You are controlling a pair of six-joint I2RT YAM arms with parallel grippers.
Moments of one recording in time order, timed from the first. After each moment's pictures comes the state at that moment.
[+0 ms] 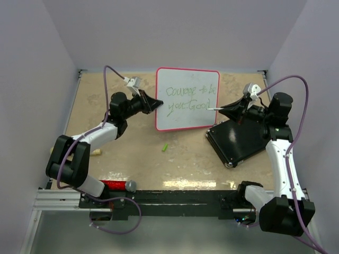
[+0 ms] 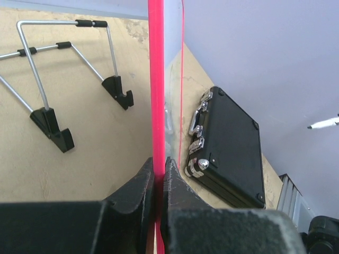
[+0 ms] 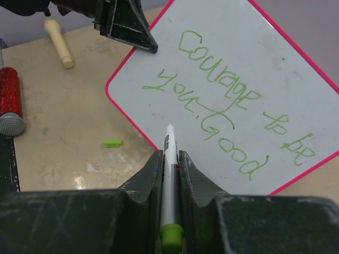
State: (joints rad) left arm -0.33 1.50 0.80 0.63 0.52 -0.60; right arm -0.15 1.02 0.92 -0.16 -1.19 -0.25
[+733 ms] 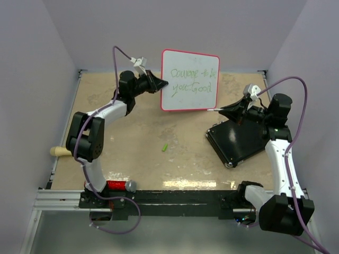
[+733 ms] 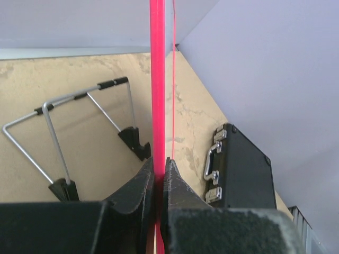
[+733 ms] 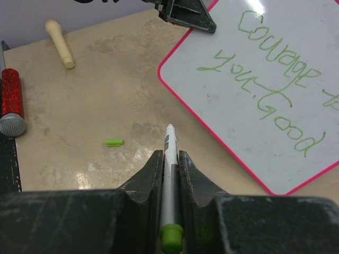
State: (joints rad) left arm -0.31 1.85 1.24 0.57 0.54 -0.63; right arm -0.17 1.02 0.89 -0.12 -1.21 -0.23
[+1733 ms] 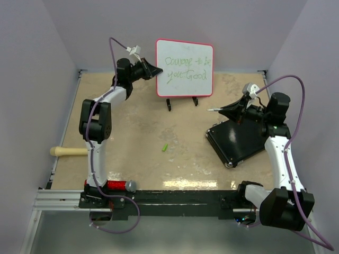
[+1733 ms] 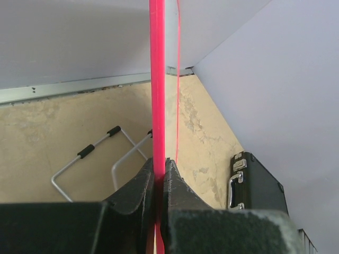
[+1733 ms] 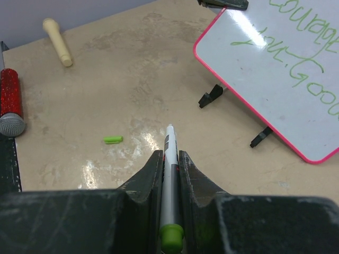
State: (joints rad) left arm -0.20 2.23 1.70 0.51 0.64 -0.70; right arm -0.17 1.07 0.89 -0.12 -1.20 -0.23
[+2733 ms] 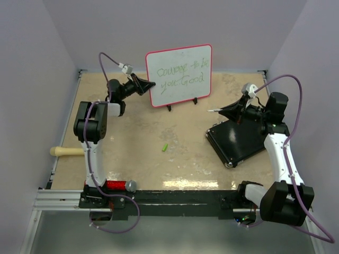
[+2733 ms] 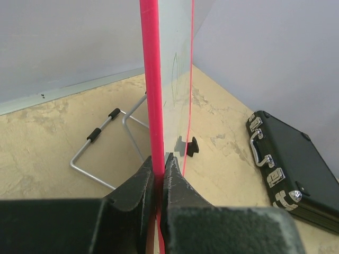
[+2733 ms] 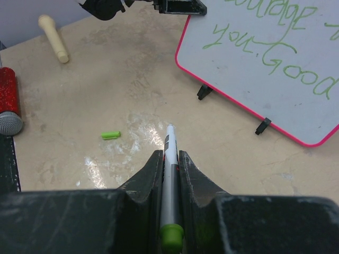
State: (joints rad) left arm -0.11 2.21 1.30 1.08 0.84 -0.57; right arm -0.18 1.12 0.88 -0.12 -1.20 -0.25
